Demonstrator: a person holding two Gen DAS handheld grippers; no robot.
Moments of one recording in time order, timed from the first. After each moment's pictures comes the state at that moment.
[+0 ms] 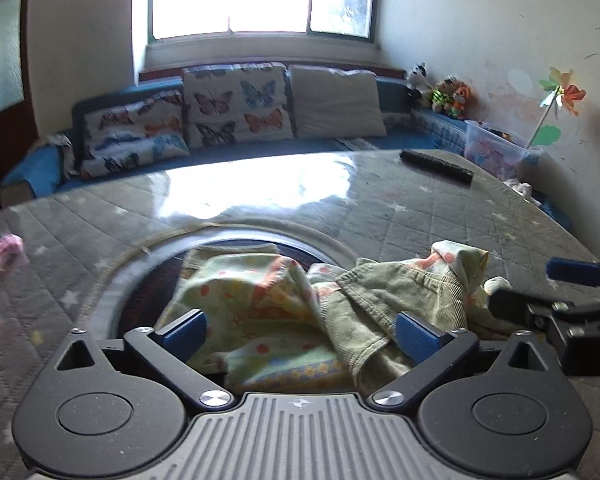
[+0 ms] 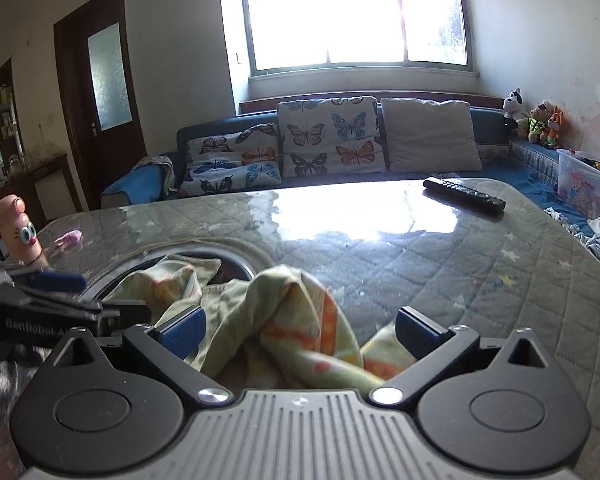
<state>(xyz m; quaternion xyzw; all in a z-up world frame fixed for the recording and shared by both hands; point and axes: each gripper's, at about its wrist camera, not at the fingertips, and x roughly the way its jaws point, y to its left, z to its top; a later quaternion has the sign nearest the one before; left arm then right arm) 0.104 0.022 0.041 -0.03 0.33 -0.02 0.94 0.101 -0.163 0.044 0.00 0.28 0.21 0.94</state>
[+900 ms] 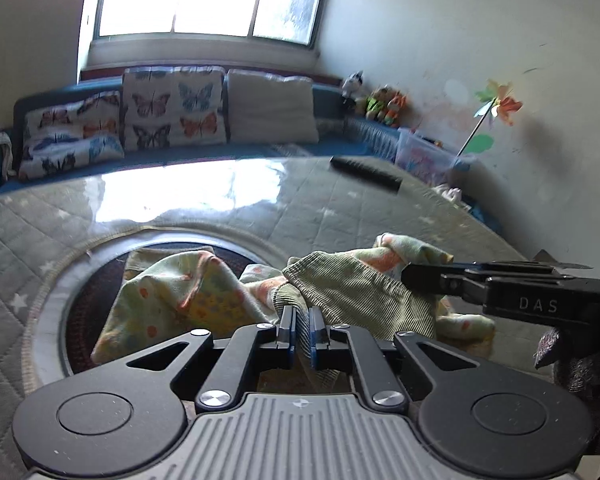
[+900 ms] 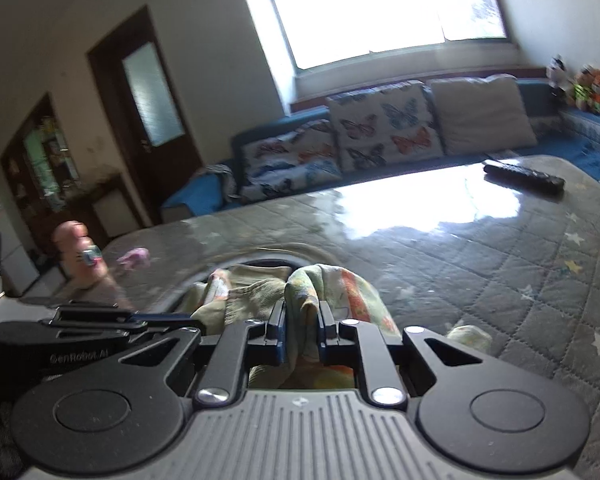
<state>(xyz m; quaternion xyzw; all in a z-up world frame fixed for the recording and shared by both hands) 0.068 0.030 0.060 -0.05 0.31 -0.13 0.94 0.094 -0.174 0.048 0.07 0.29 0.31 0.90</state>
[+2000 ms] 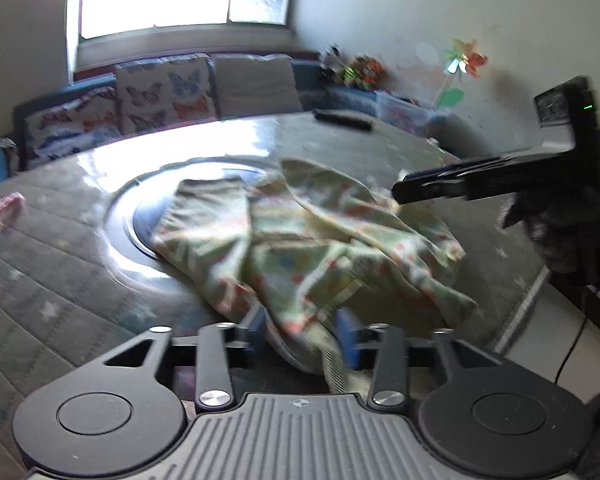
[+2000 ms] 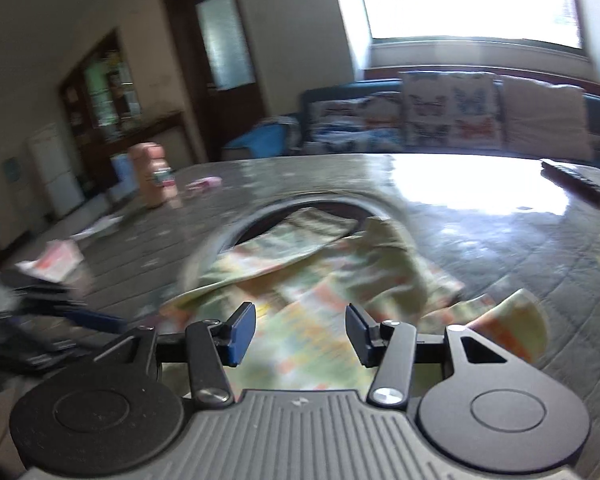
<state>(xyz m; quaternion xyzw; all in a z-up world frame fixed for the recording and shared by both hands) -0.069 0.072 0.051 0.00 0.33 -0.14 0.93 0.038 -0.169 0.055 -0.02 0.31 0.38 0.87</state>
